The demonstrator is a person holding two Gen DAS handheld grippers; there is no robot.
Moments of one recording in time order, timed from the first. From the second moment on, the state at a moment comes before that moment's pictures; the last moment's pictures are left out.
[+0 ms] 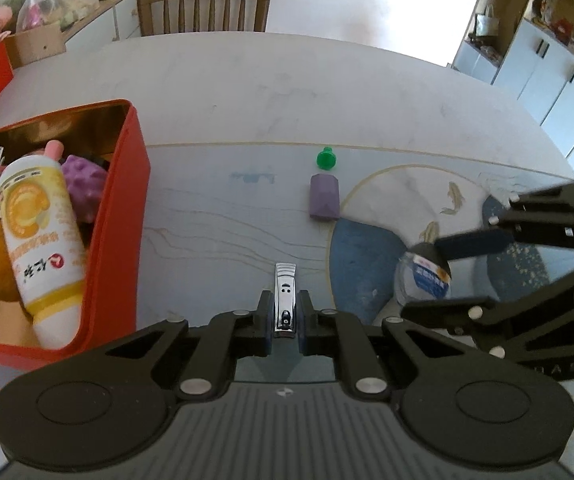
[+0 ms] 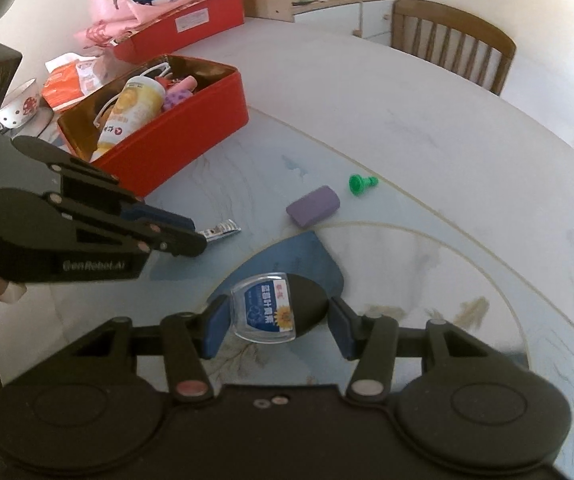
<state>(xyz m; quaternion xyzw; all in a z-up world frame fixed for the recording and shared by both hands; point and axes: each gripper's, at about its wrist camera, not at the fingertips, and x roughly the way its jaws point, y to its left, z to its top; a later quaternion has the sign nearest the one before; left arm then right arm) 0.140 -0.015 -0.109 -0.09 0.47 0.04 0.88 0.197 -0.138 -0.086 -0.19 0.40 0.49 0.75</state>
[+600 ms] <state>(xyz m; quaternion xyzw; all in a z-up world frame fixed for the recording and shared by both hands) 0.126 -0.001 -0.084 -0.11 0.46 0.02 0.88 0.169 -0.148 -0.060 -0.15 0.41 0.46 0.77</state>
